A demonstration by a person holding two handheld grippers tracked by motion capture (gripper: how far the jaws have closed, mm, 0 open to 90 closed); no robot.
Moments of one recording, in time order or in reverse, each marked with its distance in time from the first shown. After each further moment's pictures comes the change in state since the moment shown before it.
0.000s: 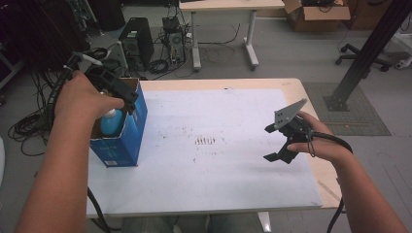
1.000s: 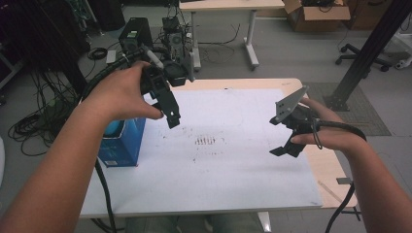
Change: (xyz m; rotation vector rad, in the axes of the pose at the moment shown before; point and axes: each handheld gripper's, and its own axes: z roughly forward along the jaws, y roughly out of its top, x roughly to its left) left arm -0.129 -0.004 -0.027 -0.034 -0.026 0.802; right arm 0.008 0.037 -0.036 0.130 -0.022 -0.055
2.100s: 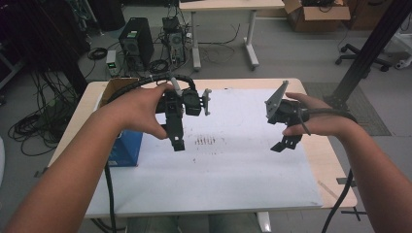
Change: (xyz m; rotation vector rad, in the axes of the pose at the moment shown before) left arm -0.021 0.014 0.044 0.040 -0.103 0.364; right arm -0.027 0.010 0.018 0.197 0.098 -0.026
